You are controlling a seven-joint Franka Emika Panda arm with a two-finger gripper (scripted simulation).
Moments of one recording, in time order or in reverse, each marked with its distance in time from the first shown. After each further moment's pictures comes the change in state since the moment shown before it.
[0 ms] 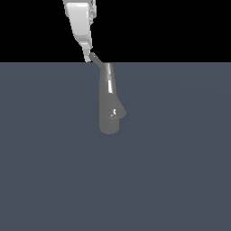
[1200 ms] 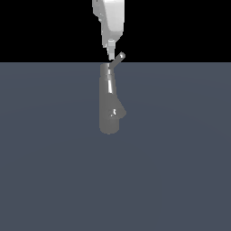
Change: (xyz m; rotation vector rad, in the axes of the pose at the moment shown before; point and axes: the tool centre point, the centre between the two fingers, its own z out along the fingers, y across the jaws) arm 0.077 0.014 -0.002 -0.005 -0.003 -0.037
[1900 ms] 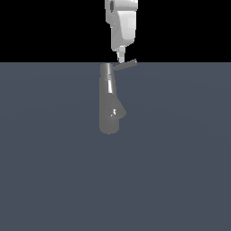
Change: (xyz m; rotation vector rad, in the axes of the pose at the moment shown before) arm 0.039 -0.033 0.010 0.007 0.001 0.000
